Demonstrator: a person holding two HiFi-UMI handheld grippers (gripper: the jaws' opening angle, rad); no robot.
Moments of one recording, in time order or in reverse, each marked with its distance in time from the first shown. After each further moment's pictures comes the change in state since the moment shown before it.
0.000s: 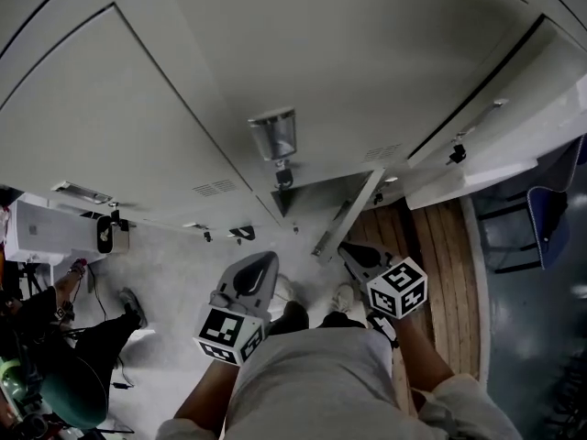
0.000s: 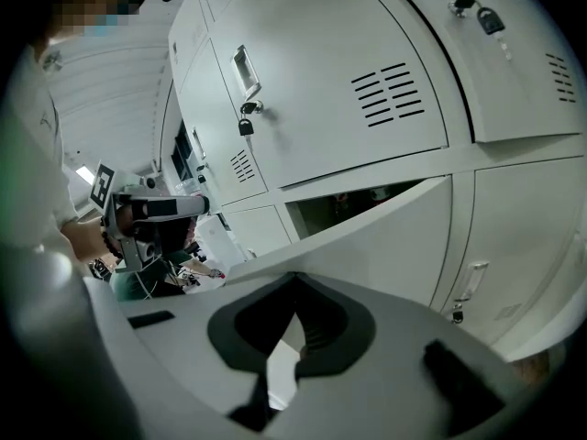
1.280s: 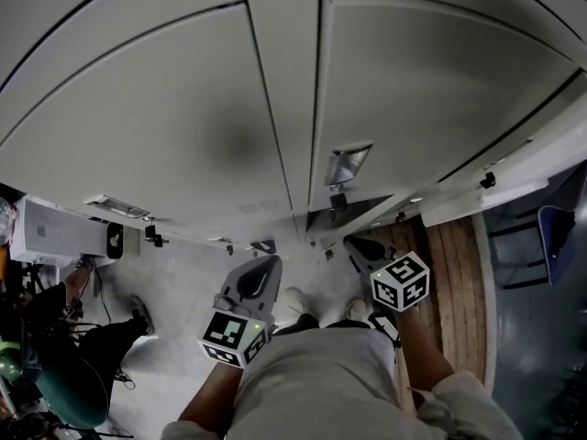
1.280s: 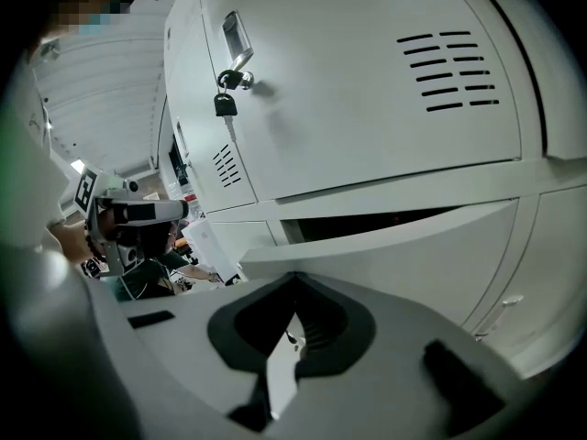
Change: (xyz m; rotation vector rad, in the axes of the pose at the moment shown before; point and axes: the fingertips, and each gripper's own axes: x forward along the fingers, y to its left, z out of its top) left arm -0.021 0.067 0.015 -0.004 -0.038 0.032; right arm 0.068 0.002 0.044 -0.026 -0.019 -0.025
